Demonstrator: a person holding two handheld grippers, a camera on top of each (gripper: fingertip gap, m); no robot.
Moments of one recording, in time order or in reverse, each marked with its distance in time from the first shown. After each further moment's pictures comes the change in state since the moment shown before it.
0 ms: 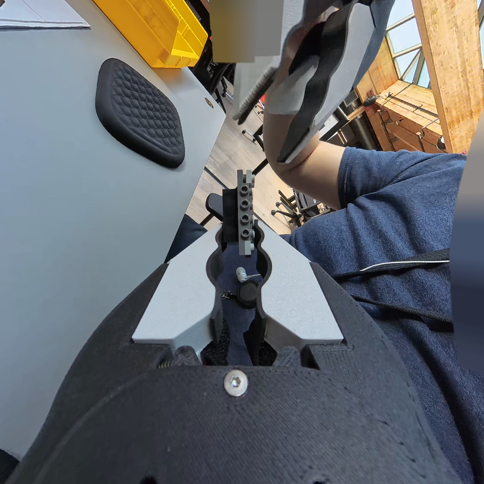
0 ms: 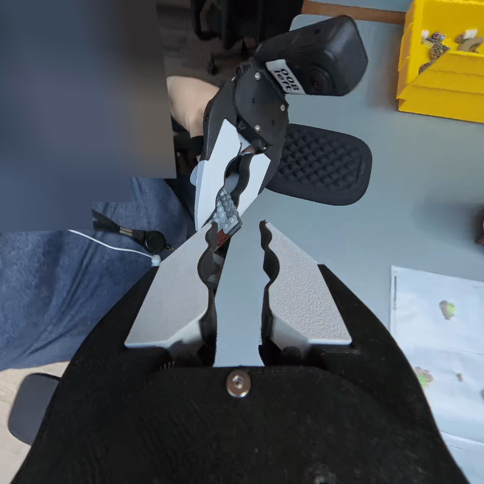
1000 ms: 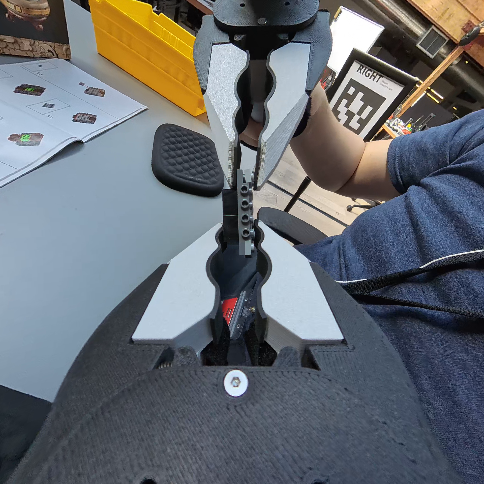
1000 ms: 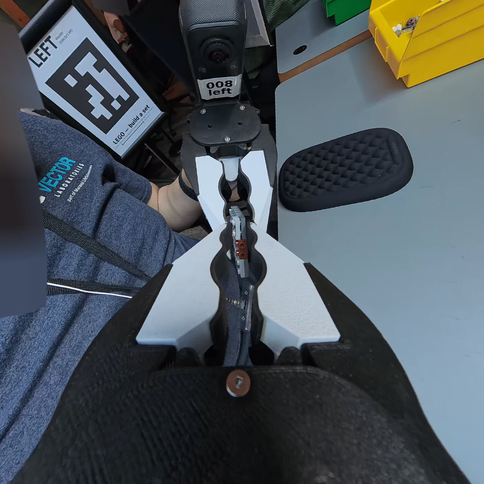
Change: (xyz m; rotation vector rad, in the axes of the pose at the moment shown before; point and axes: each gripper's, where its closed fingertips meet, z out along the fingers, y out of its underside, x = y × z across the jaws) left arm 0.002 -0.018 -0.002 0.050 -0.229 0.330; right arm -0.008 -0.004 0.007 0.310 -0.090 0.434
